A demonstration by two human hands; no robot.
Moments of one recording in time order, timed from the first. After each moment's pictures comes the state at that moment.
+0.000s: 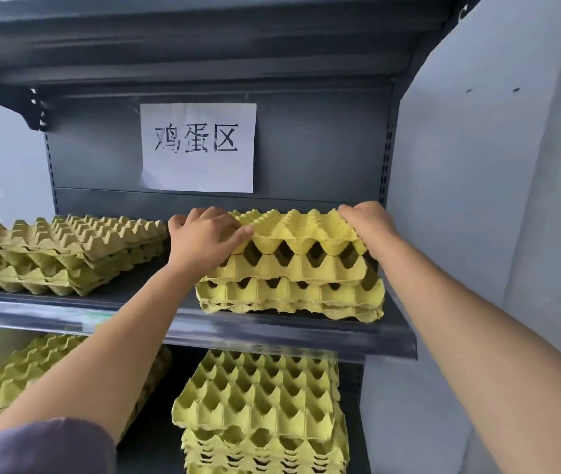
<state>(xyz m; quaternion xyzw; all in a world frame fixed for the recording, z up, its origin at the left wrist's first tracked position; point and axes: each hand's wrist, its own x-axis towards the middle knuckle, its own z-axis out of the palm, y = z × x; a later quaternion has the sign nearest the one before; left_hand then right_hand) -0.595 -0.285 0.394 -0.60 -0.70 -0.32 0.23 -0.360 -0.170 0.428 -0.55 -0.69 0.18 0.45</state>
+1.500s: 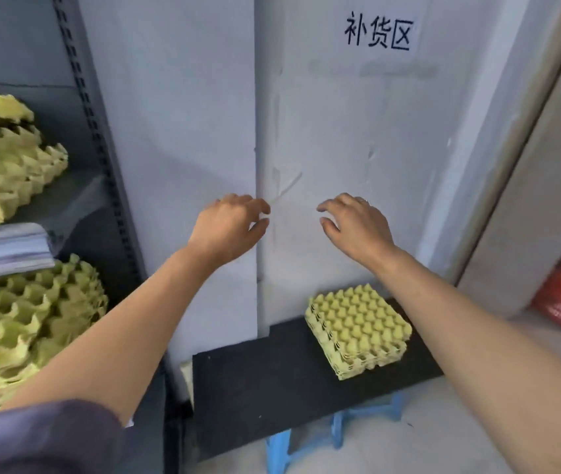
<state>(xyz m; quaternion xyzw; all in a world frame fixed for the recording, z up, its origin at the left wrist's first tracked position) -0.114 -0.228 0.289 -0.84 -0.45 -0.29 0.12 0.112 -0.244 0.279 -0.62 -0.73 -0.17 0.24</state>
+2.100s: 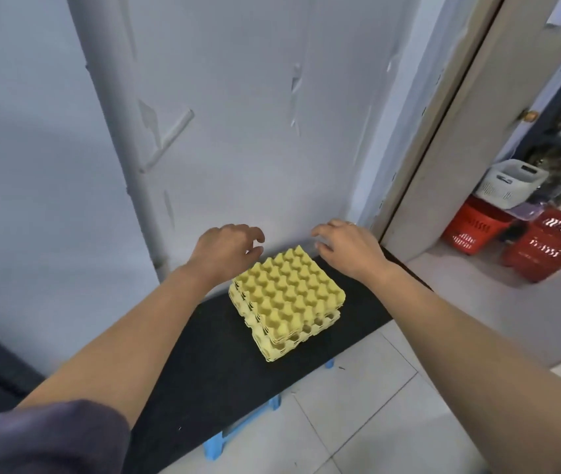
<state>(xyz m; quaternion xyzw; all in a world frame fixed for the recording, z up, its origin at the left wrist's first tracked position) 0.091 -0.062 0.154 -0.91 -0.40 -0.13 -0.06 0.309 -0.139 0.158 -0.73 -0.68 -0.03 0.08</state>
